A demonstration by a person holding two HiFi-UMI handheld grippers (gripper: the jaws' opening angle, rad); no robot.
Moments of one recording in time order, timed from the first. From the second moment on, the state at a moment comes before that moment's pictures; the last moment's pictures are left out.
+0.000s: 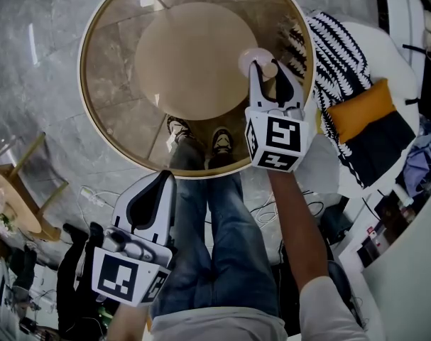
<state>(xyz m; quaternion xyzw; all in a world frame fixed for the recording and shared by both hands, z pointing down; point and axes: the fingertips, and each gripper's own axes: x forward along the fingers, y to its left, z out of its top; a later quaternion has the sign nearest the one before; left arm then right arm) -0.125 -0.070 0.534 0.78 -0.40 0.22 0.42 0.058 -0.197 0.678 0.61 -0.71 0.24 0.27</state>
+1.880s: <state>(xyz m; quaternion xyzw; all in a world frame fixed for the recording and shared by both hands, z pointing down) -0.117 -0.063 0.517 0.79 -0.40 0.20 0.41 0.042 -0.182 0.654 0.56 -0.75 0.24 0.26</state>
